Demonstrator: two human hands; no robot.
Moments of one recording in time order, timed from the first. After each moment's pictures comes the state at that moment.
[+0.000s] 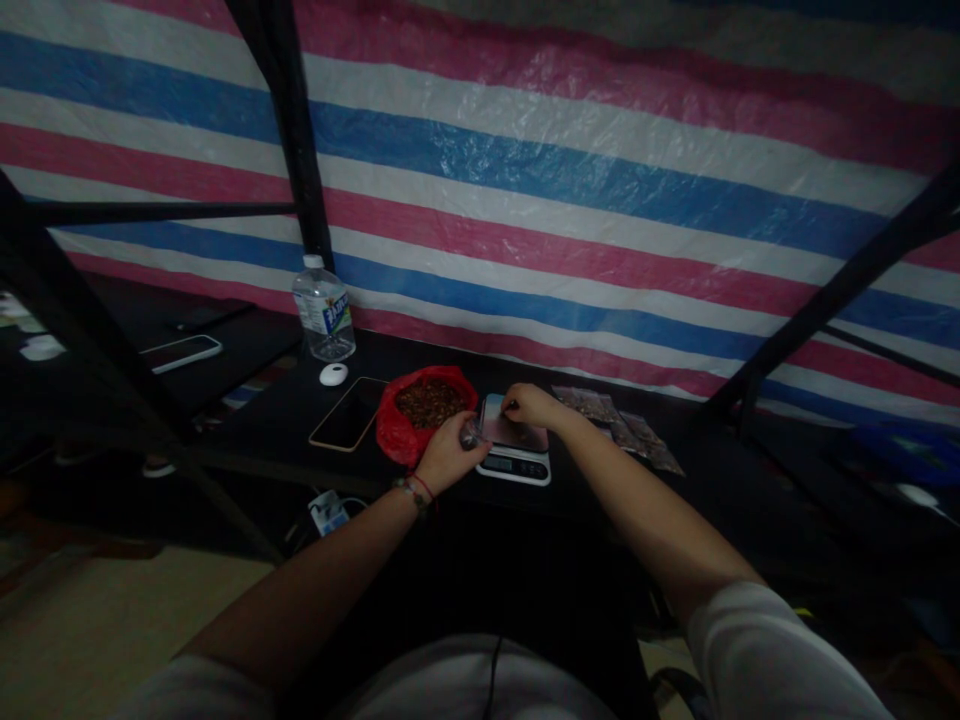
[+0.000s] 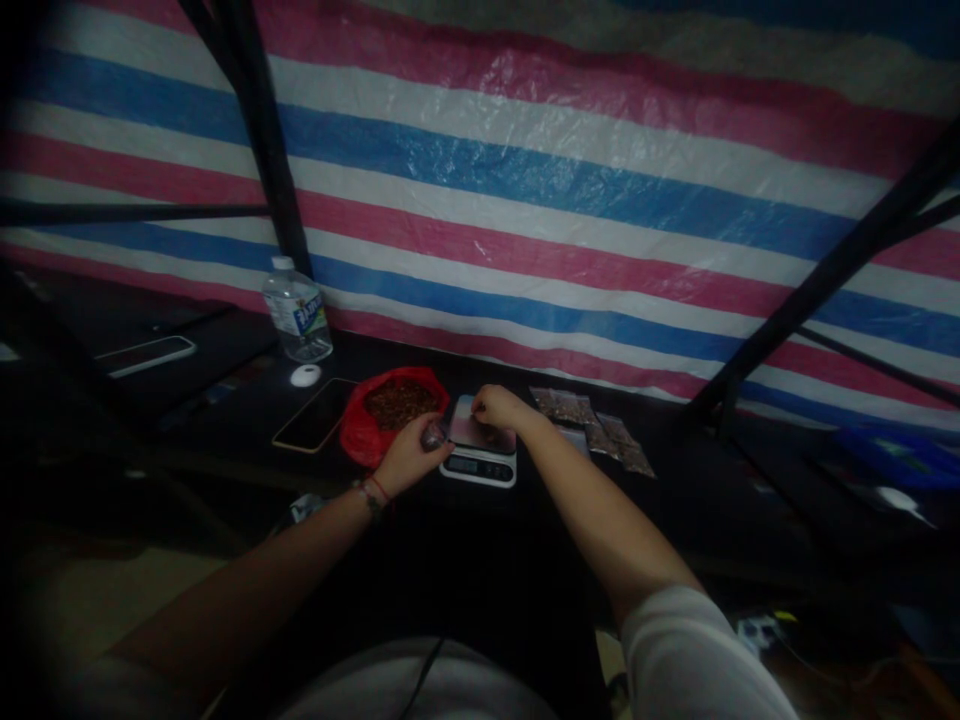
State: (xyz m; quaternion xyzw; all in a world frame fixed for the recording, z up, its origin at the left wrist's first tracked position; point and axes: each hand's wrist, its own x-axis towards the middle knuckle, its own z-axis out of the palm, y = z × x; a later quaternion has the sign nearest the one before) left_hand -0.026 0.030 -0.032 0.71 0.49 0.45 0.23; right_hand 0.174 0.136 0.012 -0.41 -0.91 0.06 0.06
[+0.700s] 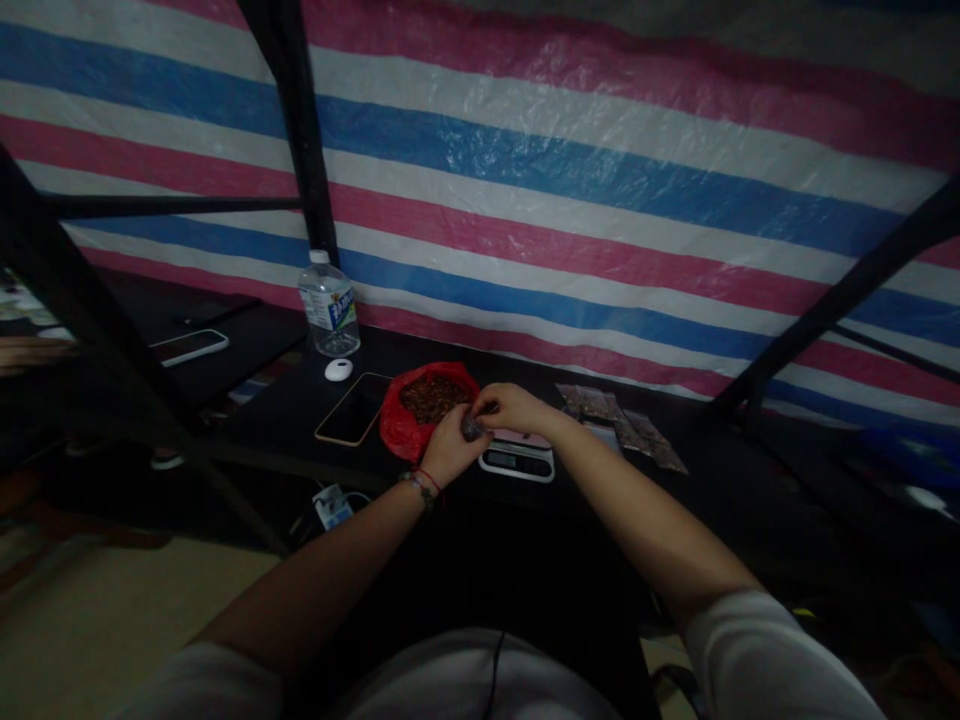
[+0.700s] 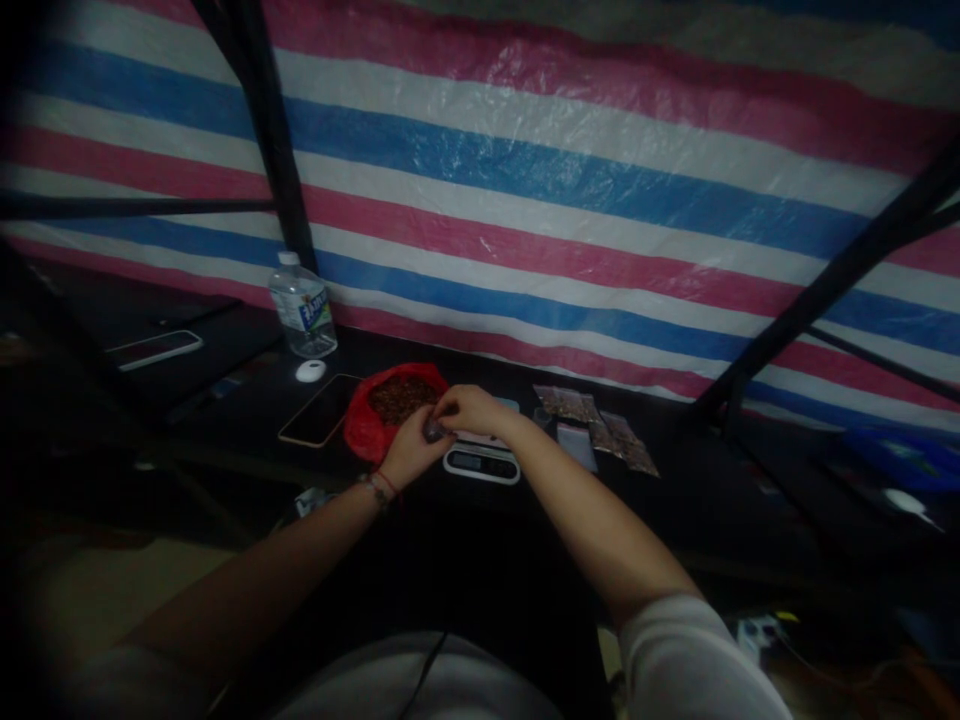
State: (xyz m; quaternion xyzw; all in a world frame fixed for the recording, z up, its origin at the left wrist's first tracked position) left_hand -0.025 0.036 -0.033 0.70 0.49 0.47 0.23; right_hand 0.122 0.088 0.048 -0.33 -0.91 0.20 0.14
